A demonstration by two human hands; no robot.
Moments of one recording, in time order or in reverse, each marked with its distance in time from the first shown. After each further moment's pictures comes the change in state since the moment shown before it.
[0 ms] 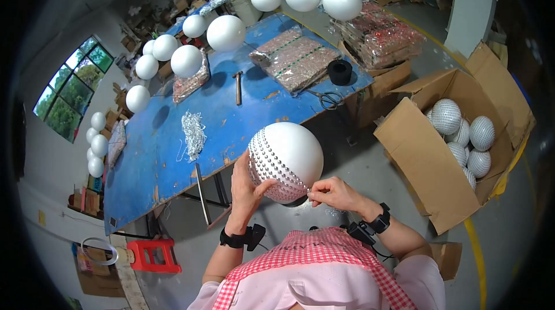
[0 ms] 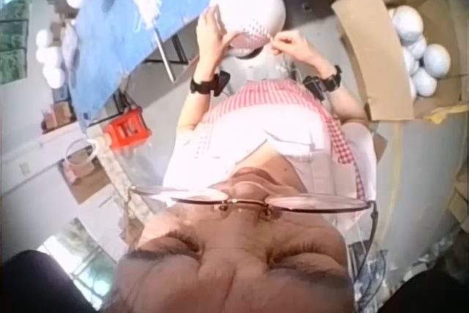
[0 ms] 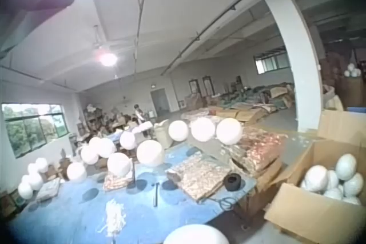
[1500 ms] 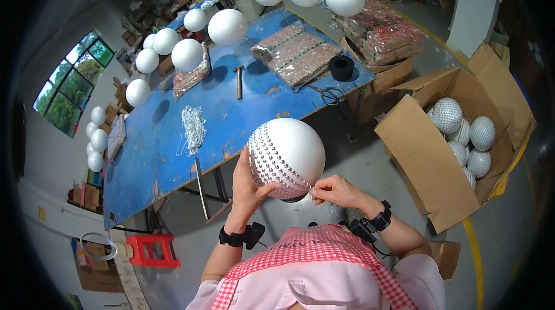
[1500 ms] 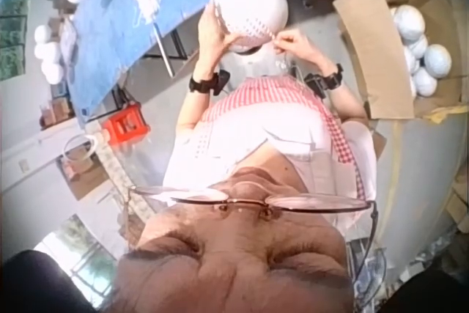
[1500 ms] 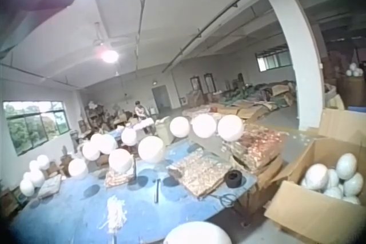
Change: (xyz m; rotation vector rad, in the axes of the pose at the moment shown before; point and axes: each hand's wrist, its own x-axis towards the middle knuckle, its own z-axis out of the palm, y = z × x) left_hand -0.011 -0.005 -0.001 -0.103 -0.085 -0.047; right_hand 0.000 0.012 -0.001 -0.005 -0.041 0.074
